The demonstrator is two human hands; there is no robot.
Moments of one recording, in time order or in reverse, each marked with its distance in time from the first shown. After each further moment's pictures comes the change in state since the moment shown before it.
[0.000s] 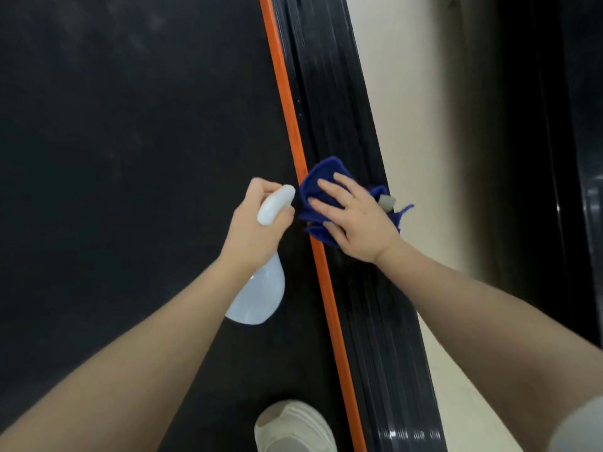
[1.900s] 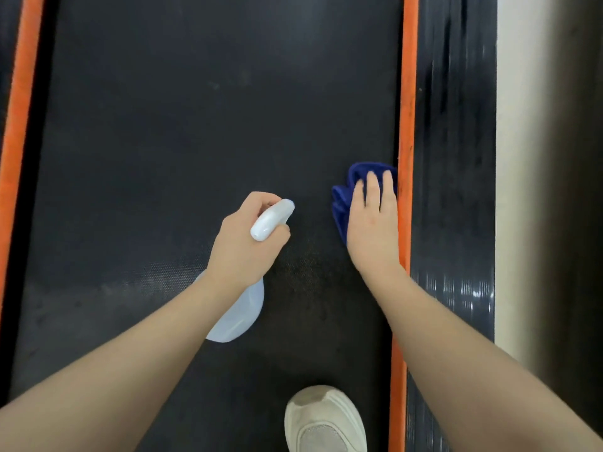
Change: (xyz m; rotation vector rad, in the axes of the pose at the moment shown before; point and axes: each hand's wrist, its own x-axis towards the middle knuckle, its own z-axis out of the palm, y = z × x) left_hand -0.076 -0.079 -0.082 0.098 0.190 -0.167; right_hand 0.033 -0.112 0.076 -0.552 -0.155 0.288
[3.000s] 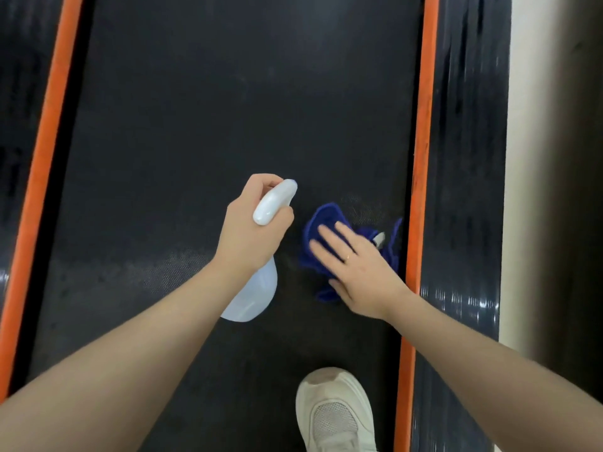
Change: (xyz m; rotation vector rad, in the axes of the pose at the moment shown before) left_hand -0.017 -0.007 -0.020 -0.171 0.110 0.054; right_hand -0.065 -0.008 0.008 0.368 0.113 -0.678
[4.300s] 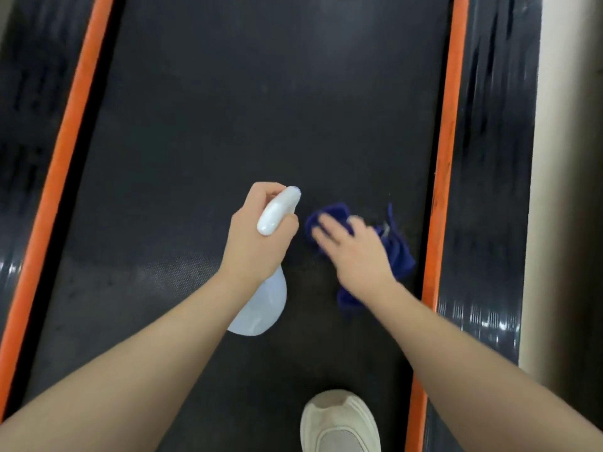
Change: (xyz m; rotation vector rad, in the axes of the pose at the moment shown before) left_hand 0.005 -0.007 -0.008 -0.068 0.069 0.002; right_hand 0.061 0.003 -0.011 -0.153 0.095 0.167
